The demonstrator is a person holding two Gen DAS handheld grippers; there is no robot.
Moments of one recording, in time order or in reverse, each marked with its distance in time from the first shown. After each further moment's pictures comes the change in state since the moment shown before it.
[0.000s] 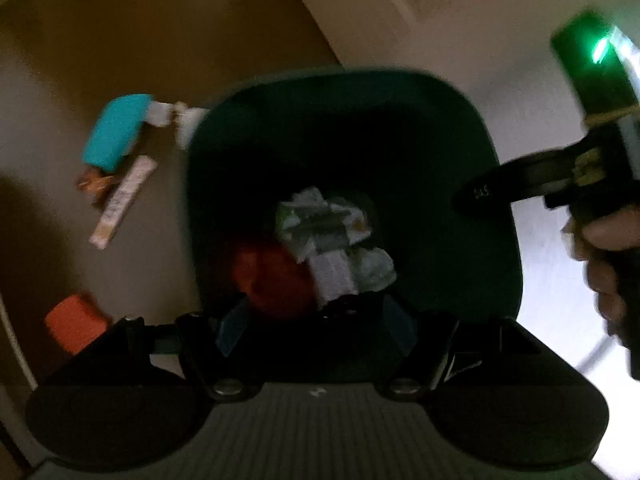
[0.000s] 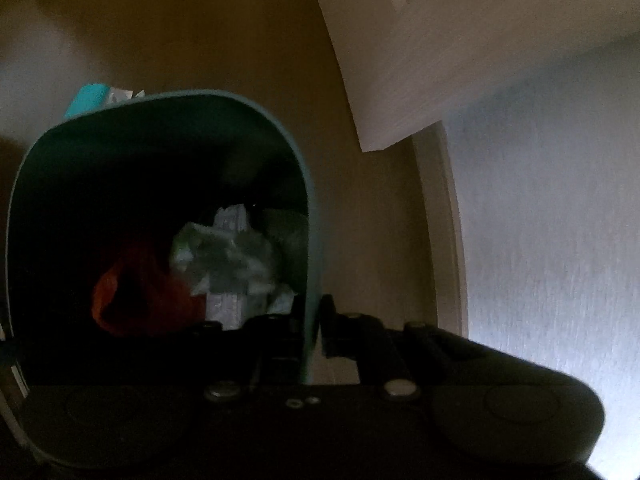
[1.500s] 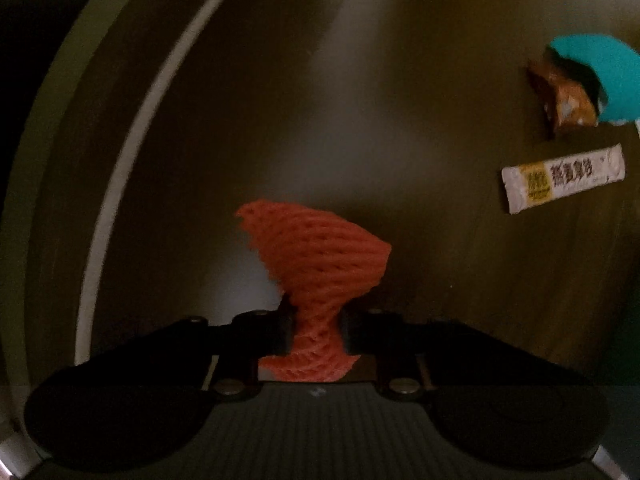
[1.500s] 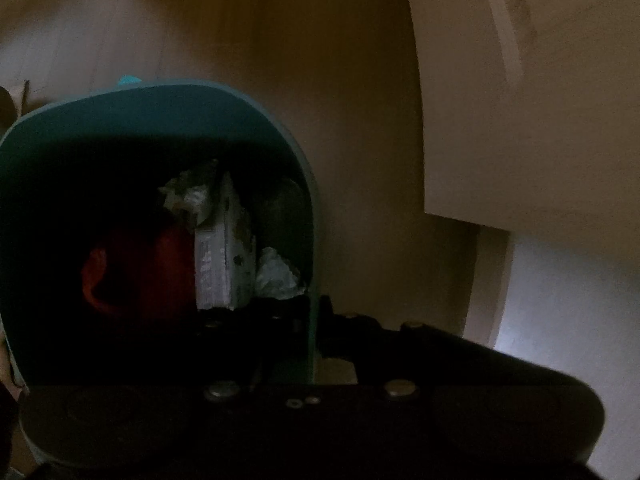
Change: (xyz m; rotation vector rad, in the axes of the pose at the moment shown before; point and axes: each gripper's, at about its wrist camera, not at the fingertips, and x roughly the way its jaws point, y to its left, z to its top) left arm 0.136 0.300 -0.099 -0.805 0.040 0.455; right arm 0.044 -0.008 0.055 -0.223 0.092 0.171
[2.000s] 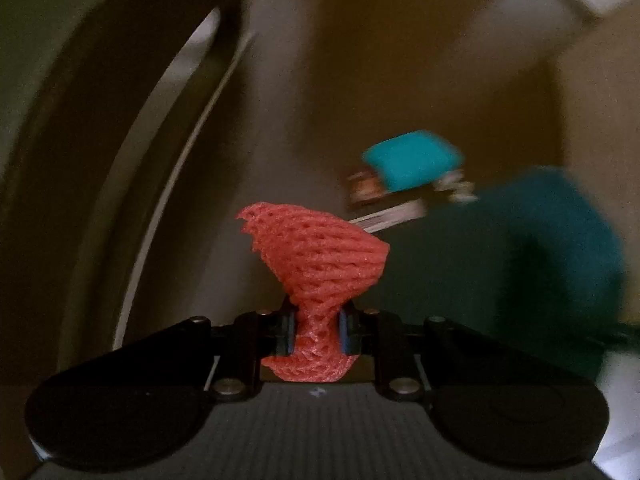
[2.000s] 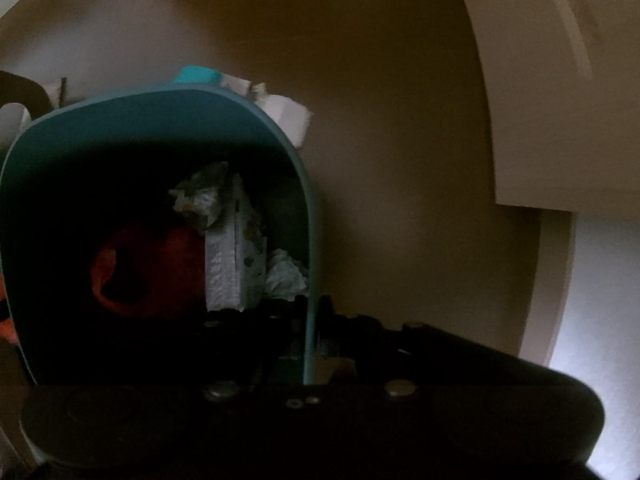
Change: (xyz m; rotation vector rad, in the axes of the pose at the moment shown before) left arm -0.280 0.008 -0.024 0.120 -0.166 -0.277; right arm 0.007 0.043 -0.004 0.019 -0.003 0.076
